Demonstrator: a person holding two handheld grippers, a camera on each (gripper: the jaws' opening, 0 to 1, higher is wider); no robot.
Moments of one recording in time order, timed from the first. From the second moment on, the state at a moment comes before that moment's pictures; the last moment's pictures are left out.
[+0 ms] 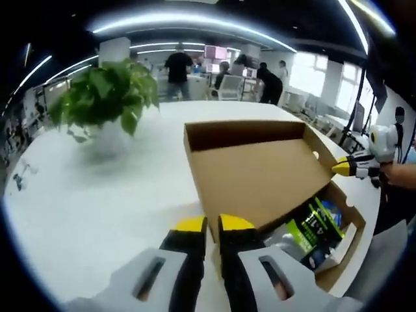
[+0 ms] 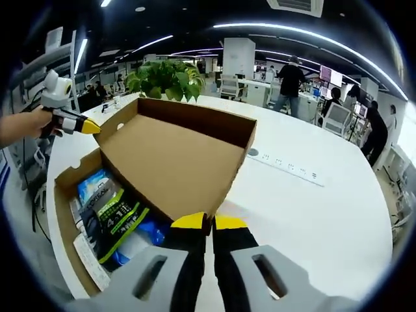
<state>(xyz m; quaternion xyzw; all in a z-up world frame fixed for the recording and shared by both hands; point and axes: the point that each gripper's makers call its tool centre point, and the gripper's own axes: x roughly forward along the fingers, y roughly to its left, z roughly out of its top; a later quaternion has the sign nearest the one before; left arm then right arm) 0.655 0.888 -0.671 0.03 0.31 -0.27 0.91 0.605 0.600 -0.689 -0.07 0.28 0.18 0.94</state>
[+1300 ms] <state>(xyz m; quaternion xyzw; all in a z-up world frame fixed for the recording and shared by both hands) 0.671 0.886 -0.685 0.02 0.33 -0.25 0.91 0.617 0.597 -0.701 -0.05 0.32 0.18 0.93</state>
